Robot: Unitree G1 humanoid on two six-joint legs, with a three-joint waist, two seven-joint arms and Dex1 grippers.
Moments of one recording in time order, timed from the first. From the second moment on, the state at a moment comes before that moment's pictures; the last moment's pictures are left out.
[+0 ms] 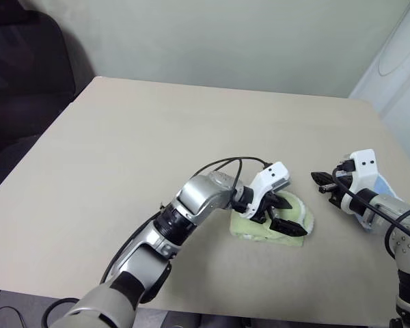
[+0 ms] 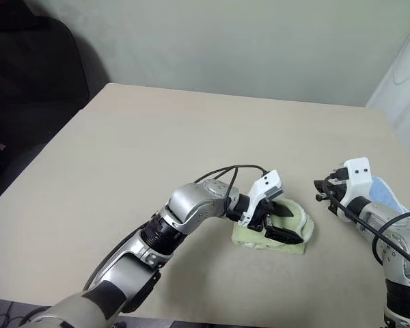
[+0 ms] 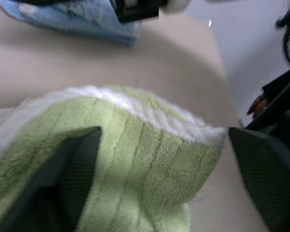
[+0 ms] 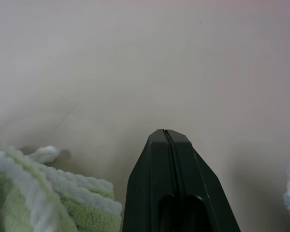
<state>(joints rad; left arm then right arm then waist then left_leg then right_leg) -0.85 0.13 -0.48 0.10 -0.50 0.97 -0.87 -0.22 -0.61 -0.33 -0.37 0.59 0.97 0.37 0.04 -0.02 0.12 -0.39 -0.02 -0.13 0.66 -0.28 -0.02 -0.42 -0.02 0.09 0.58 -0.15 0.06</state>
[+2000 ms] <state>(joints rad) -0.63 0.29 -0.07 0.01 -0.56 0.75 -1.02 0.02 -0.69 -0.34 -0.57 0.79 0.87 0.56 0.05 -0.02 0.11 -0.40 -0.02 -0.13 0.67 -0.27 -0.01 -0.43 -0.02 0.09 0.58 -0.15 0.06</state>
